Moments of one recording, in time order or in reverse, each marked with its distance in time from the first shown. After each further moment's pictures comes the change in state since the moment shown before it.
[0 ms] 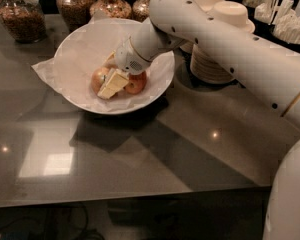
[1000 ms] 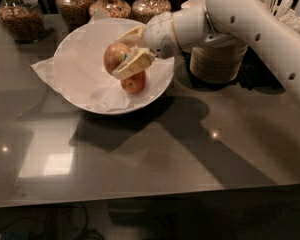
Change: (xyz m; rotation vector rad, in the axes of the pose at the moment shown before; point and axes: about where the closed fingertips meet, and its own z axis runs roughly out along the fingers) arm -0.030 -0.006 -0.098 0.133 -0.344 -0.063
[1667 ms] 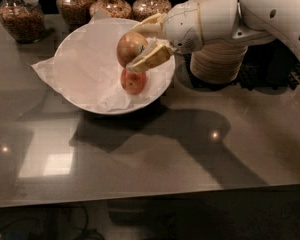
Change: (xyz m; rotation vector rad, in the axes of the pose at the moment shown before) arm -0.027 0.010 -0.056 0.085 -0.038 -0.052
